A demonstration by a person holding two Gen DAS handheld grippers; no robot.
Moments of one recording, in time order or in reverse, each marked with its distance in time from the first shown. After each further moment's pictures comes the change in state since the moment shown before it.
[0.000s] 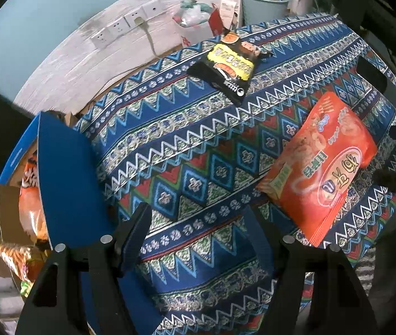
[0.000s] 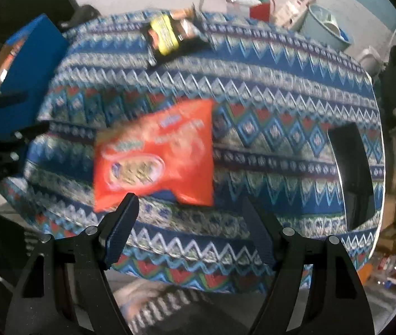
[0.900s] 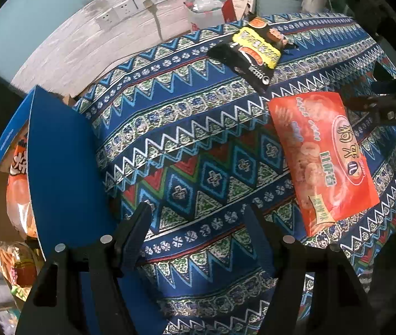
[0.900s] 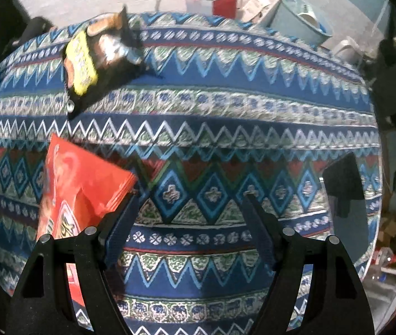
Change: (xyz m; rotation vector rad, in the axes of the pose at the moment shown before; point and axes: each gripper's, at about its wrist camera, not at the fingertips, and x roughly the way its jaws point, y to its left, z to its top) left arm 0.025 0.031 -0.004 -0.073 0.060 -0.029; right arm 0.046 -0.037 0.101 0.153 -0.034 -0.115
